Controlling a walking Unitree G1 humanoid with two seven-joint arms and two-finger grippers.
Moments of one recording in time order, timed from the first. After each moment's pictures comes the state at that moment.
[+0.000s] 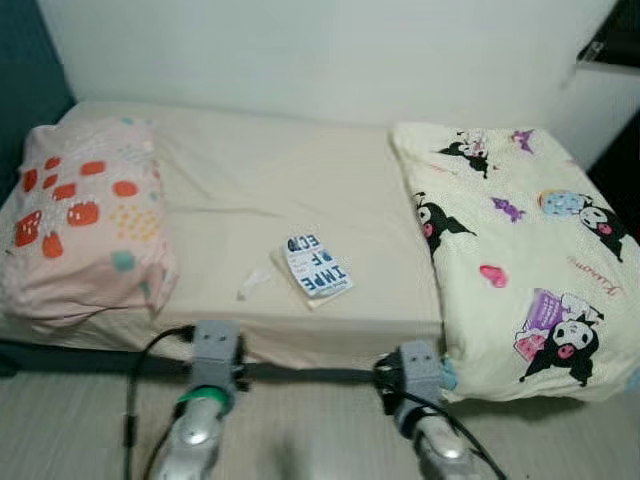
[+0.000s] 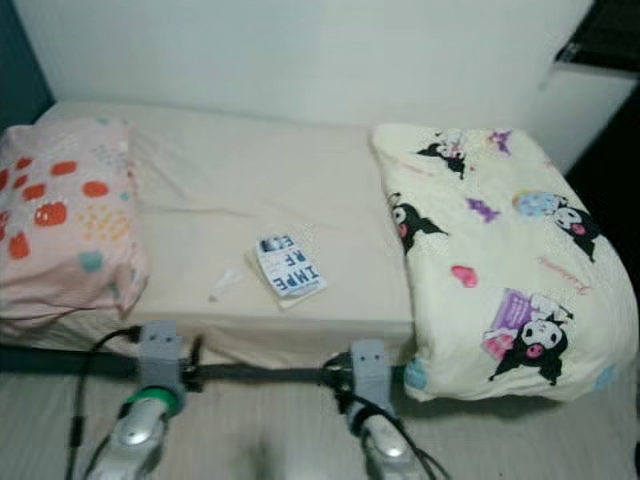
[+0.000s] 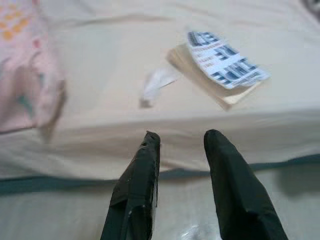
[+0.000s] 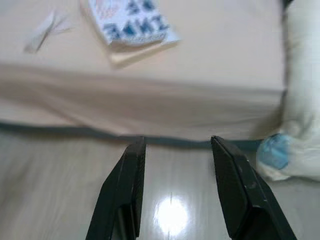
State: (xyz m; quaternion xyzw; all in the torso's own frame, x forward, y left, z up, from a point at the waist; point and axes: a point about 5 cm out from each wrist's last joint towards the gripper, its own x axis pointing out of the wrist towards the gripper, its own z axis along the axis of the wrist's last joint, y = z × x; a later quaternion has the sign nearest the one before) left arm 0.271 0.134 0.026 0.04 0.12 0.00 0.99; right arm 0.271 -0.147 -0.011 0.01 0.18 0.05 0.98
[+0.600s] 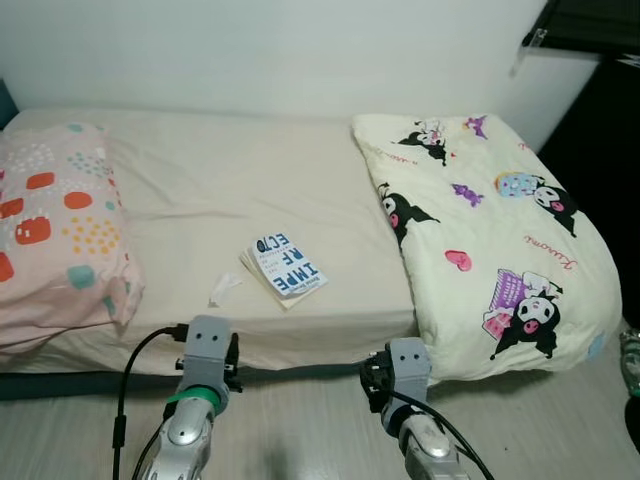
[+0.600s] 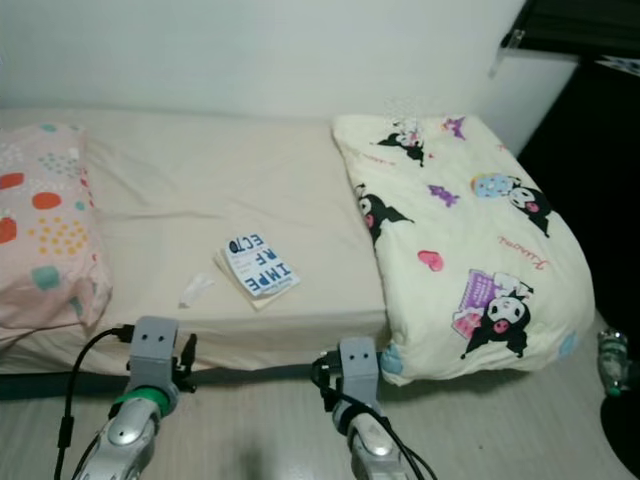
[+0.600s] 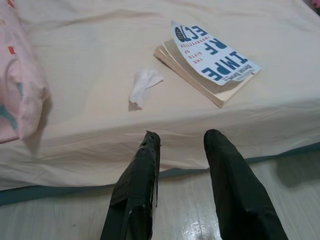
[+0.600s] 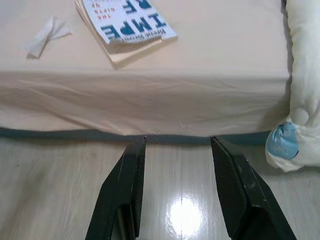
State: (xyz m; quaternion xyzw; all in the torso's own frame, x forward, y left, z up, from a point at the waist) left arm 0.268 0.140 0.022 0.03 0.13 0.00 0.99; right arm 0.267 -0.138 -0.014 0.01 0.19 0.07 0.98
